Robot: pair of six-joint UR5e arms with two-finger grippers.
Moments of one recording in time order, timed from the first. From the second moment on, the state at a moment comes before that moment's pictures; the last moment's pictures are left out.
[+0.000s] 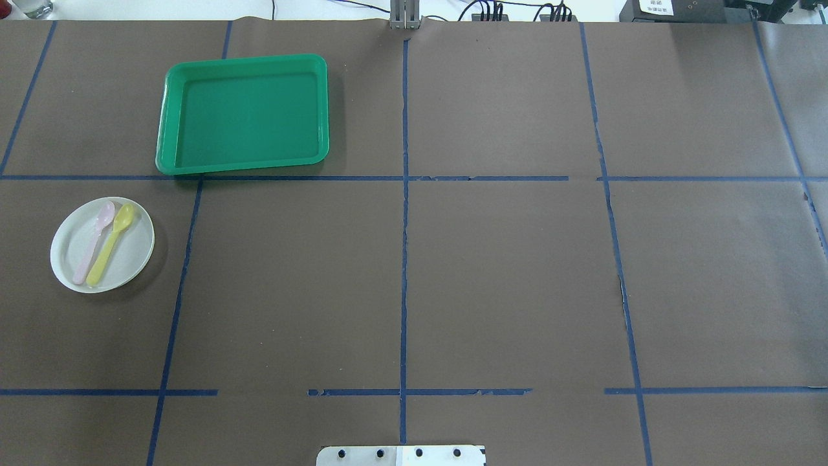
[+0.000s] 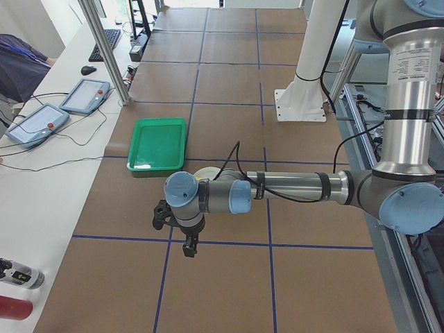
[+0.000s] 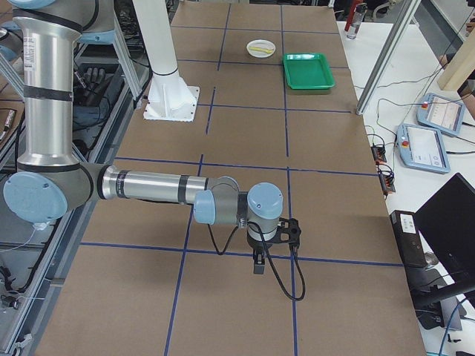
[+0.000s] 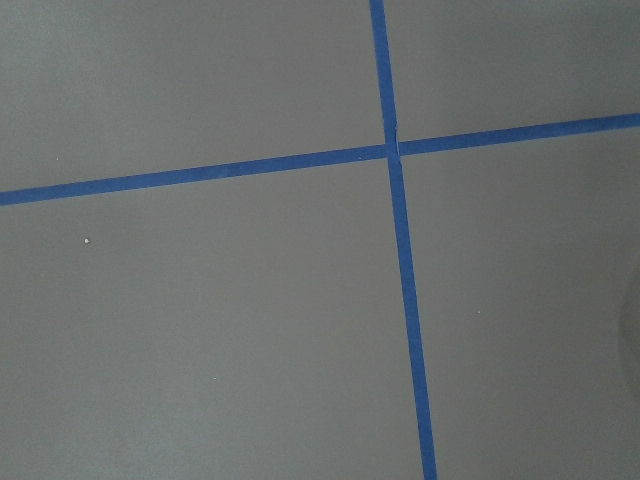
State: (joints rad) left arm -1.58 -1.55 -1.60 -1.54 -2.34 0.15; right arm 1.58 -1.65 1.61 -1.51 2.28 0.03
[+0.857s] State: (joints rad) left arm -1.57 -1.60 -1.63 -1.57 -2.34 0.12; right arm 1.58 -1.65 1.61 -1.51 2.28 0.03
